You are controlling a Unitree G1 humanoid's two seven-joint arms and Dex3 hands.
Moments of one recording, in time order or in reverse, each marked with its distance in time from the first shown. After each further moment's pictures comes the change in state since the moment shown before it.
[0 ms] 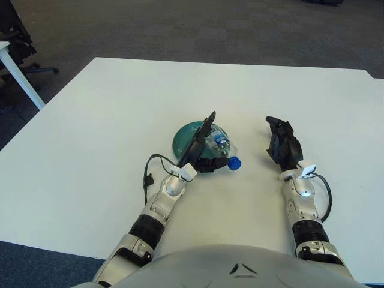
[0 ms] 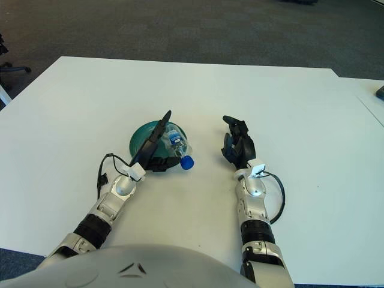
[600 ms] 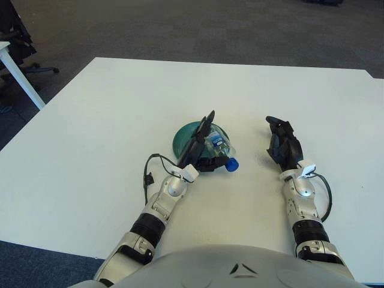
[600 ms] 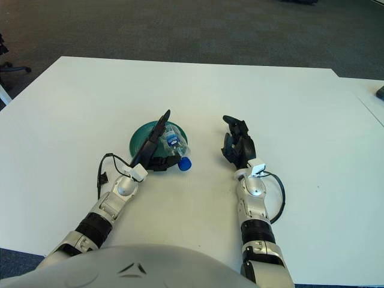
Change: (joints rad) left arm -0.016 -0.007 0.015 0.049 0.151 -0.053 0.205; right arm -0.002 -0.003 0.000 0.002 0.001 0.000 0.001
